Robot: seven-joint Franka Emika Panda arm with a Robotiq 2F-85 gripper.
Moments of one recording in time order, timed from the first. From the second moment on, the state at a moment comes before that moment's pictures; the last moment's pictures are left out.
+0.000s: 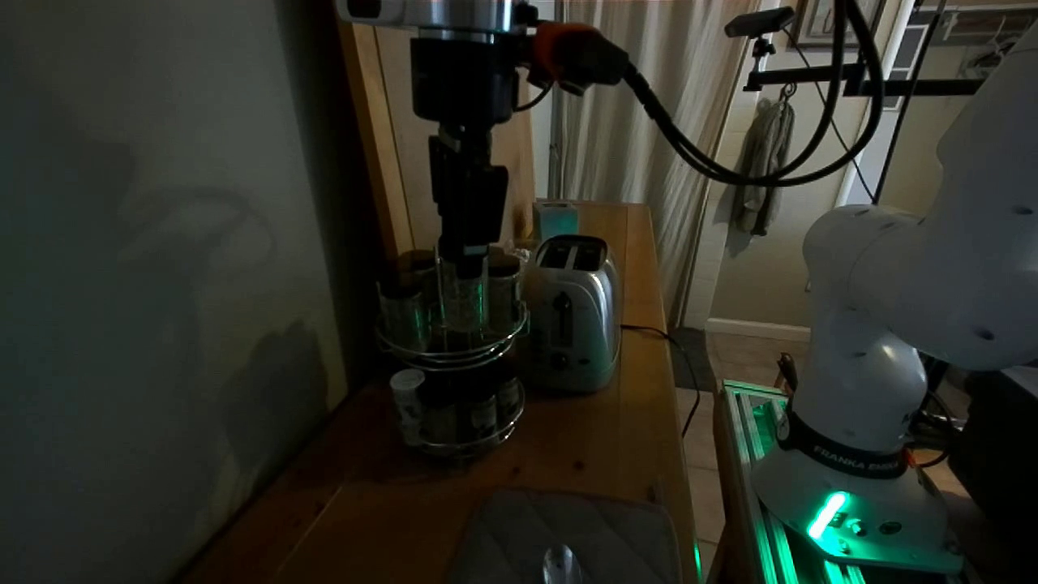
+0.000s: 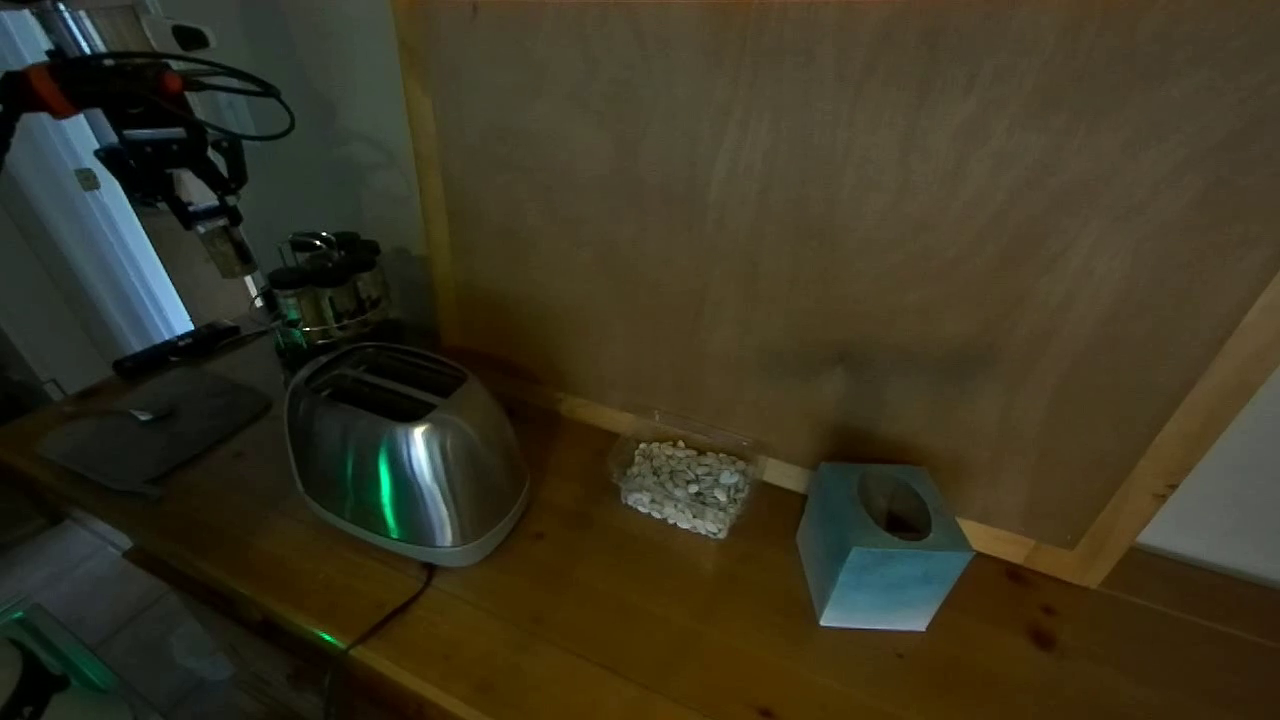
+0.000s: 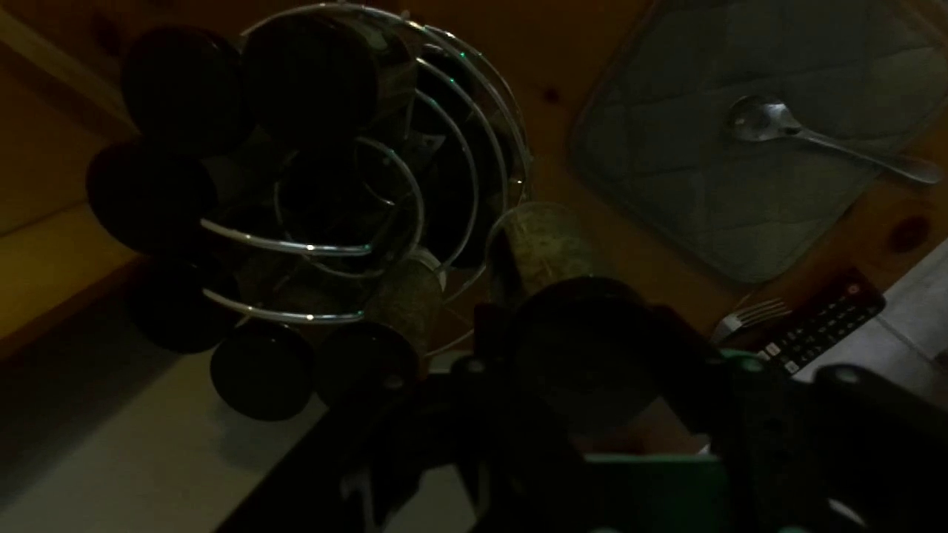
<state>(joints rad) 0.24 -0.39 0.18 -2.22 -0.01 1.91 -0.26</state>
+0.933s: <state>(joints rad) 0.22 -0.38 0.17 -2.34 -0.07 2.14 -0.26</state>
